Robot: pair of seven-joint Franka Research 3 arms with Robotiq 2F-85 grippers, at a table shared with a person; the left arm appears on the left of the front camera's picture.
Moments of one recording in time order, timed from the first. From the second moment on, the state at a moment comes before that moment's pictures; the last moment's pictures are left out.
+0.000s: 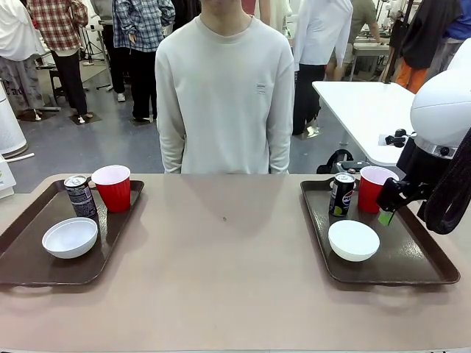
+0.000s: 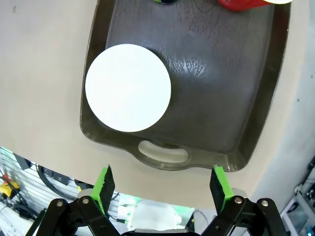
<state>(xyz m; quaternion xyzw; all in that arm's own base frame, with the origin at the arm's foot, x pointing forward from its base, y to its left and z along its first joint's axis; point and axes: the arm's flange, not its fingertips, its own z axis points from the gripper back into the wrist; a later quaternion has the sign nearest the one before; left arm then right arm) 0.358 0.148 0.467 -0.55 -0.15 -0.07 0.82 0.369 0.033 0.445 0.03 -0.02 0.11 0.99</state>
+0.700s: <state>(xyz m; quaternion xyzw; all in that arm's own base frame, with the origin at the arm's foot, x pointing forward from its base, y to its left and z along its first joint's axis) 0.358 0.148 0.467 -0.55 -0.15 -0.07 0.82 0.369 0.033 0.445 0.03 -0.02 0.11 0.99</state>
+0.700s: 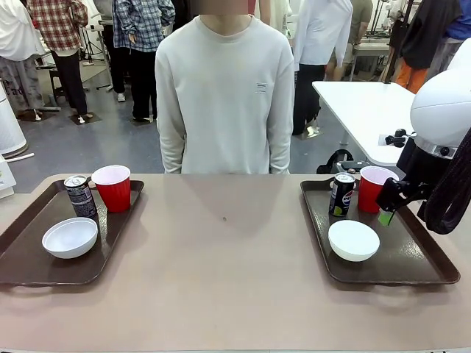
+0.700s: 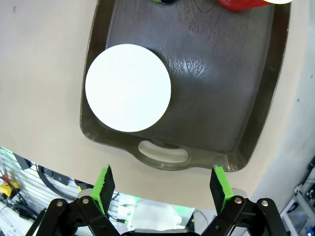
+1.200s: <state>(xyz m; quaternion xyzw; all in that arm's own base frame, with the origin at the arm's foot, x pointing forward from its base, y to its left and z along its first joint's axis) 0.358 0.148 0.467 -0.55 -0.15 -0.07 0.82 0.370 0.045 0.447 0.15 -0.01 0.12 0.98</state>
